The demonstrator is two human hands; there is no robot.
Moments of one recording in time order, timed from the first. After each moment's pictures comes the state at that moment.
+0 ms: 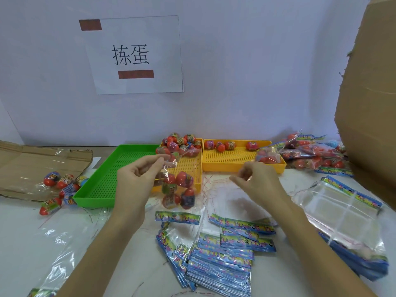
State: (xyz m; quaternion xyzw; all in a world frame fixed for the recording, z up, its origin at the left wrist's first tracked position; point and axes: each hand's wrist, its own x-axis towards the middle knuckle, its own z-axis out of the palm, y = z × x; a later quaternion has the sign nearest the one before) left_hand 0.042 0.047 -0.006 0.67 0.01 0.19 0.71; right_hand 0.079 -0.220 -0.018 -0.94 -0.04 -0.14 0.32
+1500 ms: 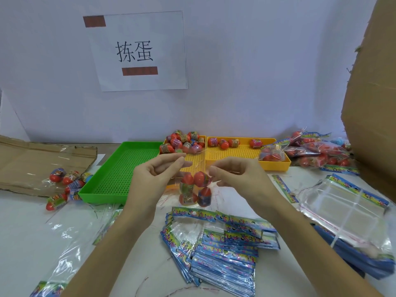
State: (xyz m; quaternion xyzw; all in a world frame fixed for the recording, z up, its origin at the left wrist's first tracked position) left_hand 0.036 0.036 -0.004 0.66 -0.05 0.11 0.74; right_hand 0.052 -0.181 0.000 -0.74 -0.12 -0.01 0.66
